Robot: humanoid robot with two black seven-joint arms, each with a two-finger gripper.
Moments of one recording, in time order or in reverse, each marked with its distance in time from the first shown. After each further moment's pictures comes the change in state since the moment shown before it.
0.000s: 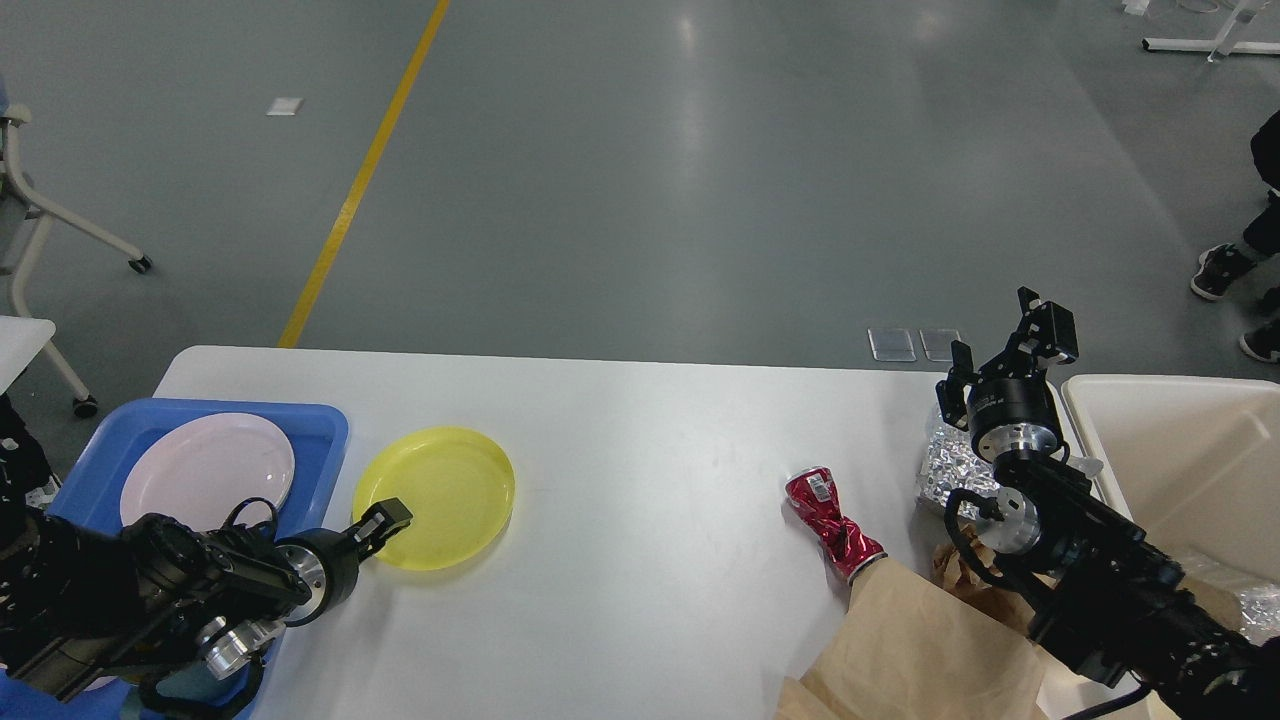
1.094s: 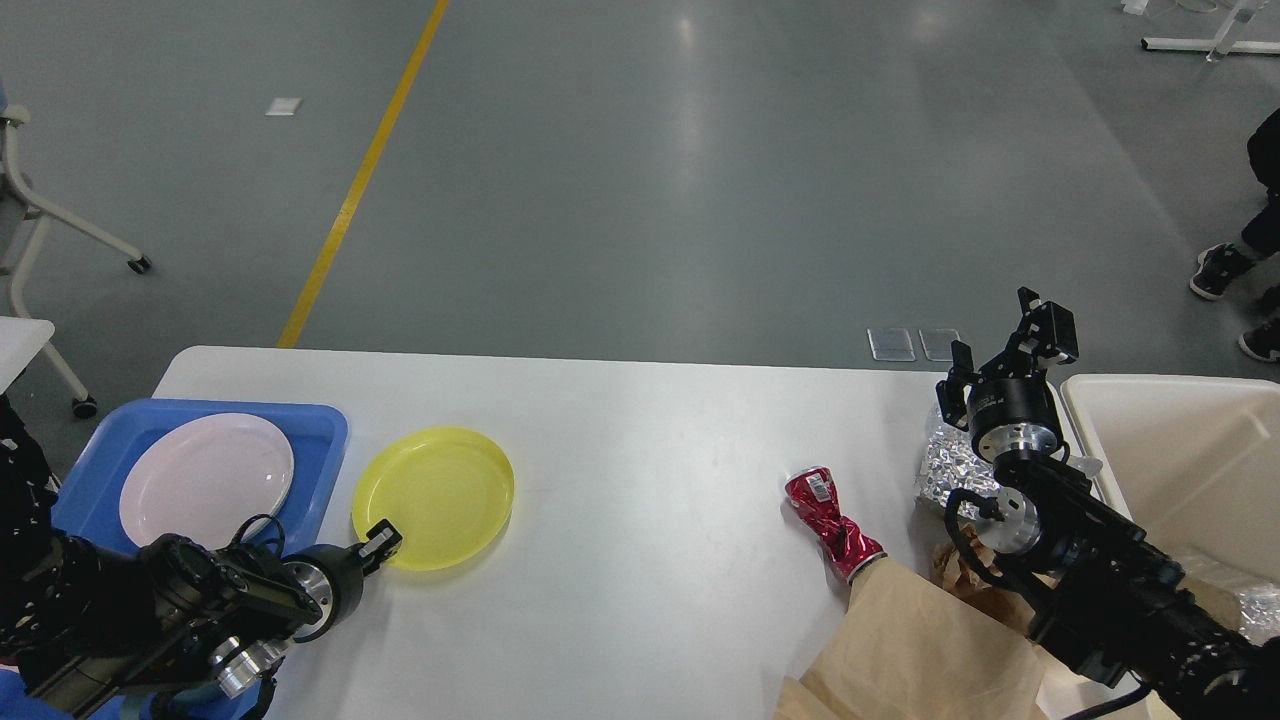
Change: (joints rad) left arm 0.051 -0.031 -0.003 0.033 0.001 0.029 0.003; right arm 0.000 0.000 0.000 0.000 -0.001 0.000 0.000
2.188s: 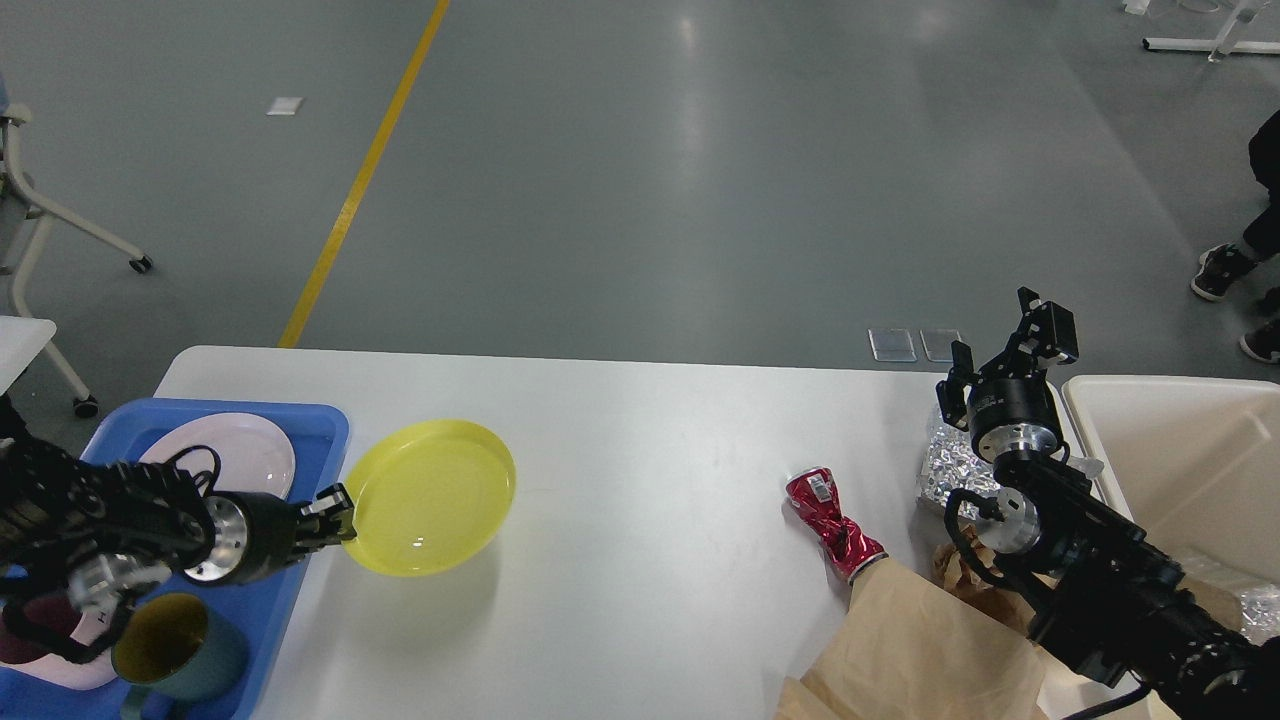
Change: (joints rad) left arm -0.364 0.236 0.162 -0.225 0.217 -0.378 0.026; right arm 0.000 0.000 0.000 0.000 0.000 0.000 0.000
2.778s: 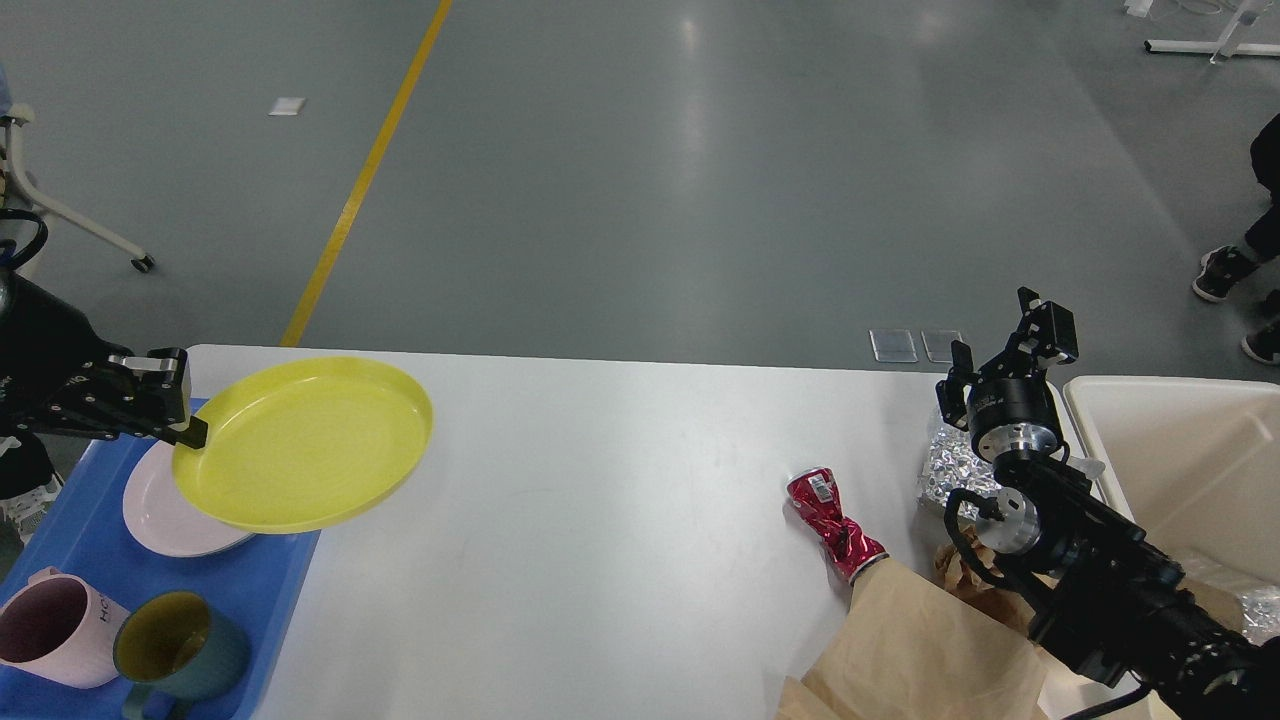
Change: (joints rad) left arm -0.671 0.285 0.166 0.007 0.515 -0.807 0.020; right arm 0.000 0.000 0.000 0.000 0.000 0.000 0.000
